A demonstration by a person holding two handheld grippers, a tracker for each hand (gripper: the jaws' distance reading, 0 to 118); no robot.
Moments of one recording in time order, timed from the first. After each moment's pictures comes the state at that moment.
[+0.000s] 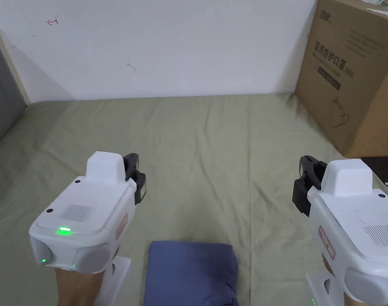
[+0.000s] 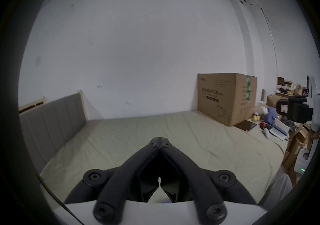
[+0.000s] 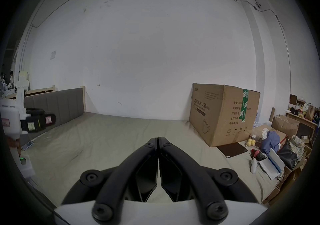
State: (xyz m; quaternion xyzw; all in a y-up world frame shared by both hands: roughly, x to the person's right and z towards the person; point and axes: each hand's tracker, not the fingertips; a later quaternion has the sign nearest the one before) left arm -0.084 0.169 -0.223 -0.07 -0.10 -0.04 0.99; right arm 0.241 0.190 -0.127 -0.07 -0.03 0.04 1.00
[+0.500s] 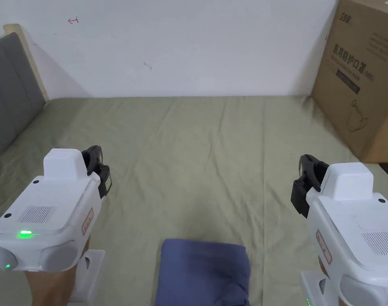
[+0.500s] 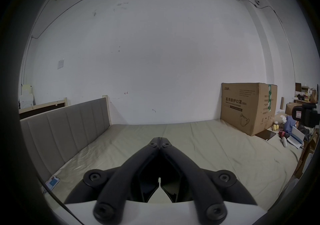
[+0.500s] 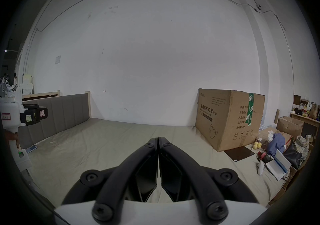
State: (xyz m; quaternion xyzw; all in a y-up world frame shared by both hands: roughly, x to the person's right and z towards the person) left arm -0.144 0.169 -0.218 -0.05 -0.02 -0.01 1.00; right arm 0.219 0.183 -0.136 -0.05 -0.01 0.04 1.00
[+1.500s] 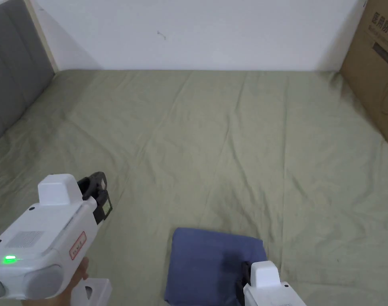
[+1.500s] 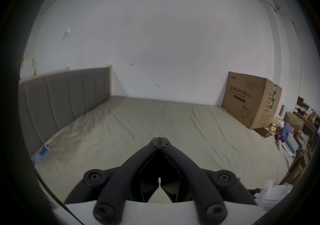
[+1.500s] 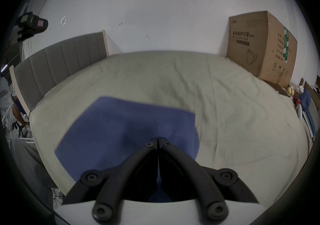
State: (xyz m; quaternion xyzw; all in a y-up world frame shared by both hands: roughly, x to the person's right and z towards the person) left arm -0.172 0.107 -0.229 -0.17 -0.02 0.07 0.98; right arm 0.156 -0.081 -0.172 -0.34 0.08 0.01 0.94
